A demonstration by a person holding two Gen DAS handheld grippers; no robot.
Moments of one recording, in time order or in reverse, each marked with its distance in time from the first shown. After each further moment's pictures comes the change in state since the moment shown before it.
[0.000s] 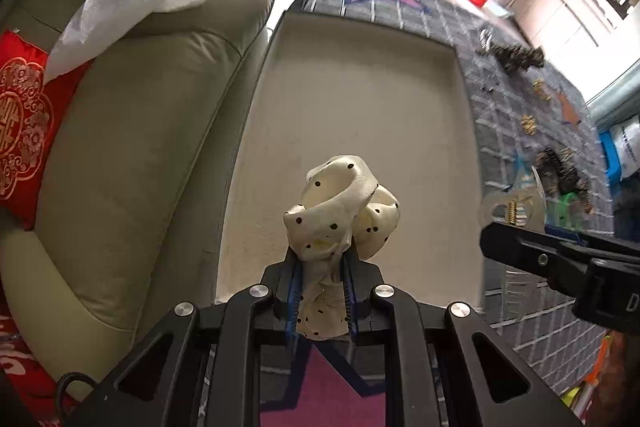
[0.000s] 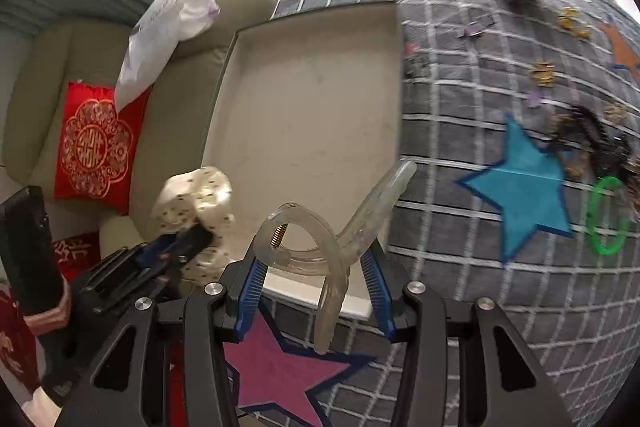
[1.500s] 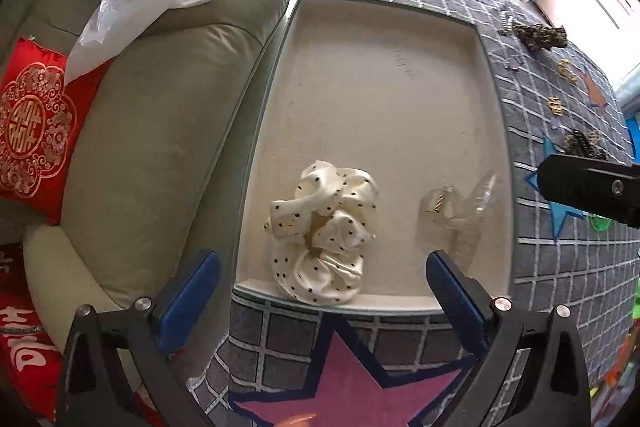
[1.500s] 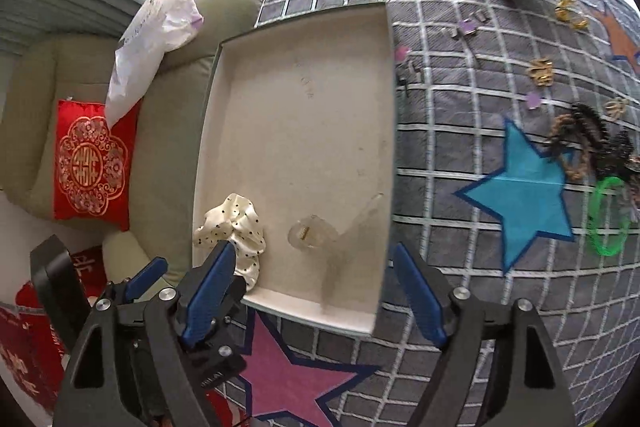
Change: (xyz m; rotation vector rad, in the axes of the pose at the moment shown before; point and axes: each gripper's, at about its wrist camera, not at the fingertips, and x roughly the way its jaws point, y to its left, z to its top) left arm -0.003 -0.008 -0.009 0.017 0.021 0.104; right arm -0.021 -0.012 0.008 0.075 -0.007 -0.020
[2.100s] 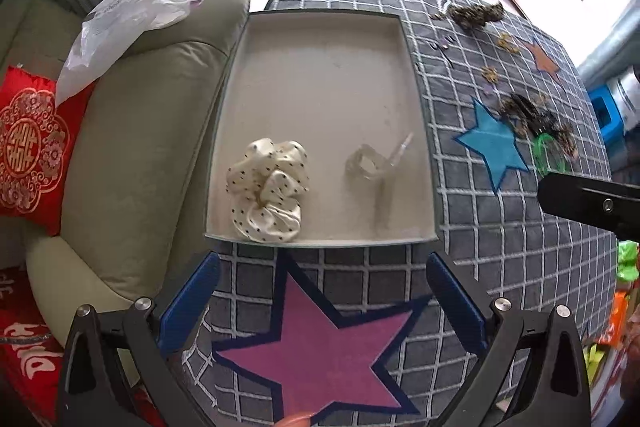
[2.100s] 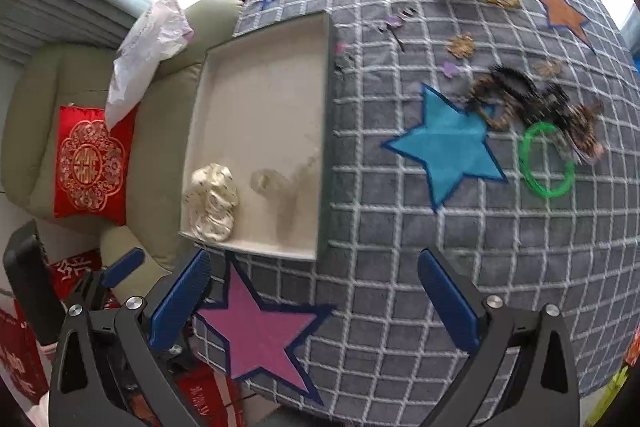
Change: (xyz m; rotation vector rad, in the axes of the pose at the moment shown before) left arm -0.058 -0.037 -0.033 0.106 0.005 -0.055; right arm -0.056 -0.043 -0.057 0.059 -0.026 -0.041
